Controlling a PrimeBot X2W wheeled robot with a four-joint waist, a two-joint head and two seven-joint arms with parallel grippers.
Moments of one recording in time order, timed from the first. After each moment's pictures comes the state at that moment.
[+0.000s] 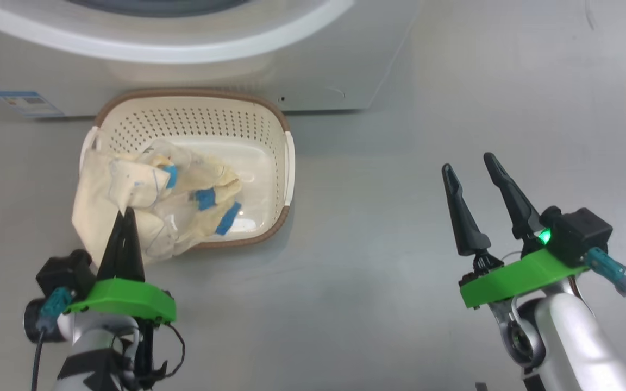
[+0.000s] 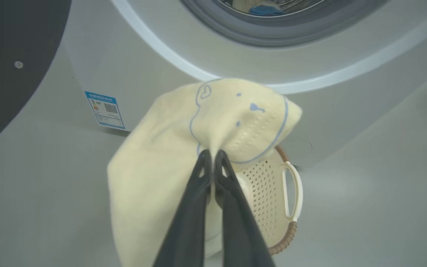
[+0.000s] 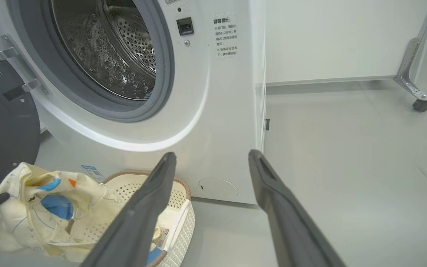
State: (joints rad) left arm -0.35 0.08 -0.11 0.47 -0.32 -0.07 -0.25; right arm -0.21 -0.05 0.19 0.10 0.25 0.13 -0.26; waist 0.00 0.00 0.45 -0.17
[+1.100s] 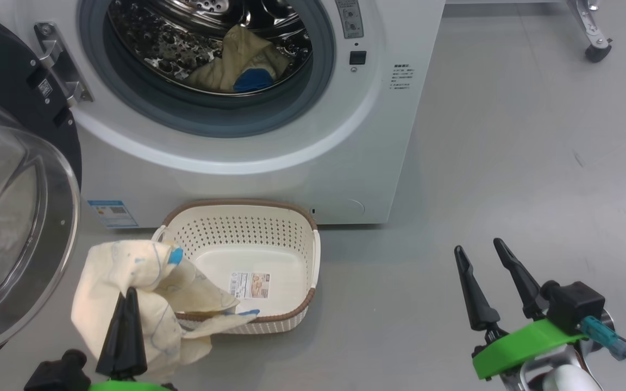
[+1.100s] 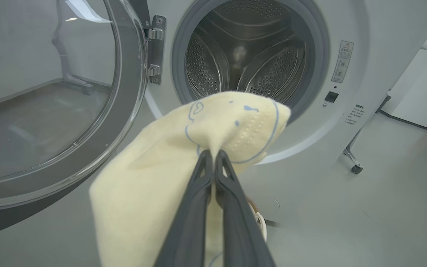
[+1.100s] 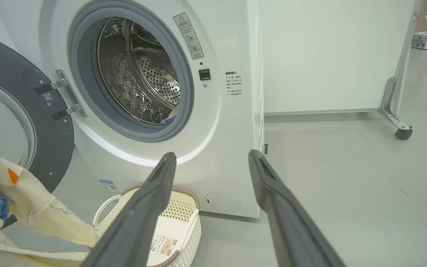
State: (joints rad) left arm 0.07 0.05 -0.06 0.09 -0.31 -0.09 -0.25; right arm 0.01 -0.05 0.15 0.13 0.22 0.13 -0.26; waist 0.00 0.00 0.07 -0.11
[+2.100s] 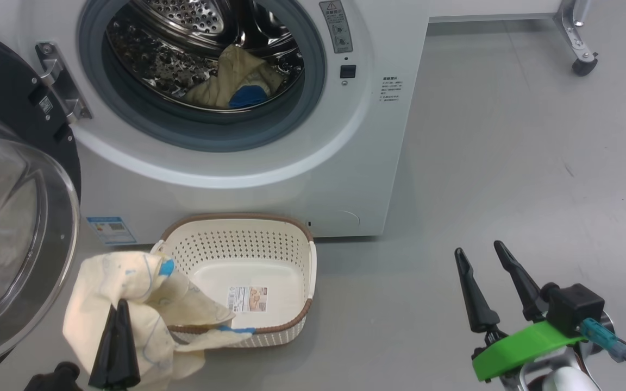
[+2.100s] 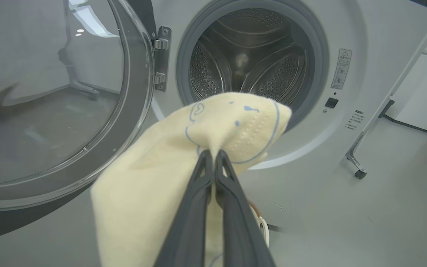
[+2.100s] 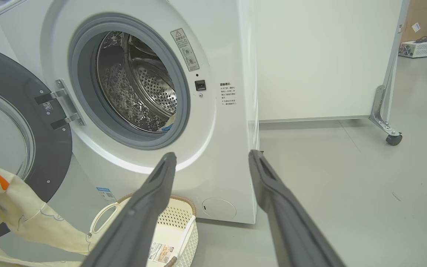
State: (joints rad) left arm 0.11 0.05 -0.04 0.07 -0.31 -0.07 -0.25; right arm 0.02 -0.05 0.15 0.13 0.22 0.13 -0.26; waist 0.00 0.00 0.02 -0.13
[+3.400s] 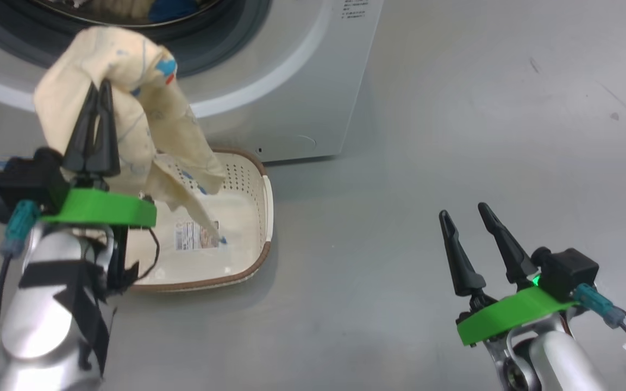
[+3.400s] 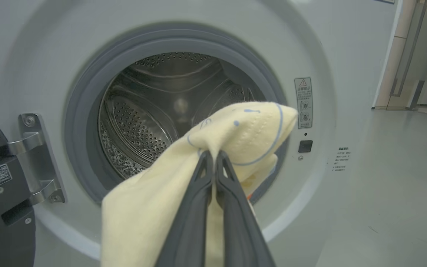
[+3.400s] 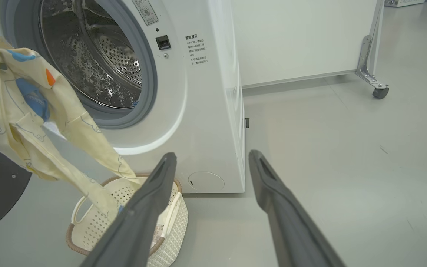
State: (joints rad) left arm -0.50 0.13 -0.10 0.27 -0.16 -0.12 -0.25; right arm -0.07 -0.05 0.21 0.13 0.29 0.13 -0.26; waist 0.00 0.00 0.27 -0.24
